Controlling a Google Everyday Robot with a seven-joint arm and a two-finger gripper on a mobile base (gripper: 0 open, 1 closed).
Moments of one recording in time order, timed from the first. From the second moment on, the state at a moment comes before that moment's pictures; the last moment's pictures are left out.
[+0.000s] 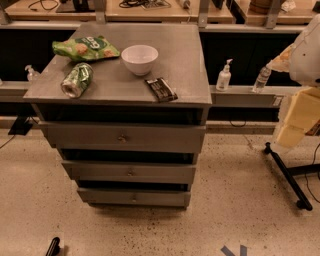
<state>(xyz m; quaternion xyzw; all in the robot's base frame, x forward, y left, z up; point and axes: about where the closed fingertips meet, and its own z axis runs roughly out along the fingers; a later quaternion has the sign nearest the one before) 0.438 -0.216 0.977 -0.60 0.78 -0.04 0.16</state>
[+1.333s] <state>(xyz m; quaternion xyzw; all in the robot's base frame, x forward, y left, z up) 0.430 -0.073 0.889 -0.70 0.68 0.01 0.20</state>
